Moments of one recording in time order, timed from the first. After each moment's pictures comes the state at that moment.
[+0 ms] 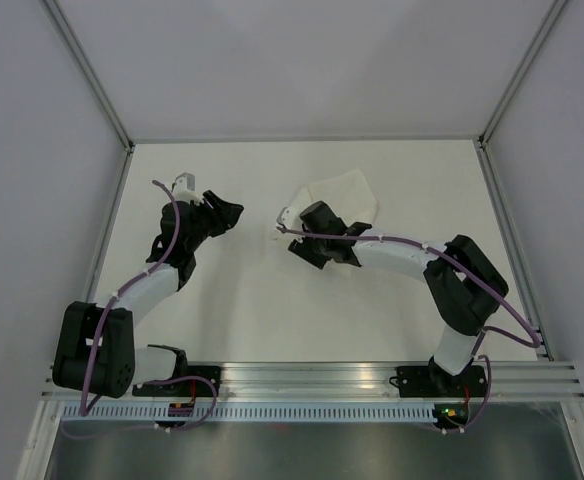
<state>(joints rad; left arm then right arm) -0.18 1.29 0.59 0.45 0.18 -0.64 0.77 1.77 1.13 -0.26 0.11 -0.38</state>
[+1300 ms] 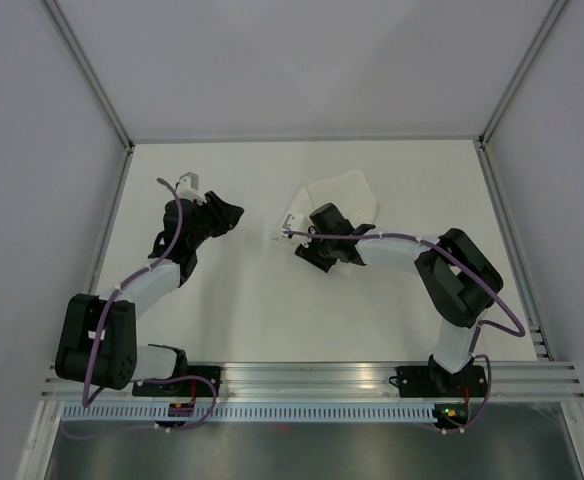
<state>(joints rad) -0.18 1.33 0.61 0.41 0.19 -0.62 0.71 1.82 1.05 -0.15 -0.05 -0.44</state>
